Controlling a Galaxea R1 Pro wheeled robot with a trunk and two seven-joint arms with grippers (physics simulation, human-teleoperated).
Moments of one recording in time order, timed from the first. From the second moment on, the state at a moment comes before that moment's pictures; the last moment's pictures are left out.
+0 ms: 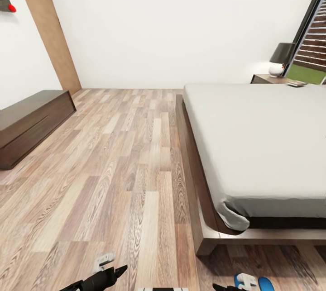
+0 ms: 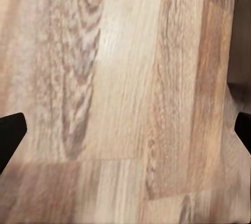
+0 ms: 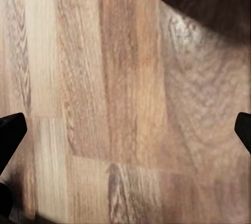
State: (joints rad) left arm -0.52 0.09 0.14 -0.02 0.22 -0.03 -0.61; right arm -0.41 -0.19 -0.15 -0.11 -0.17 0.00 0.75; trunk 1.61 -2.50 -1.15
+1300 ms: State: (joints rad) left arm -0.52 0.06 0.14 -0.02 0.21 -0.05 -0.51; right arm -0.41 -0.18 -0.15 -0.11 -0.17 -0.01 0.58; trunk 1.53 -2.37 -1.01
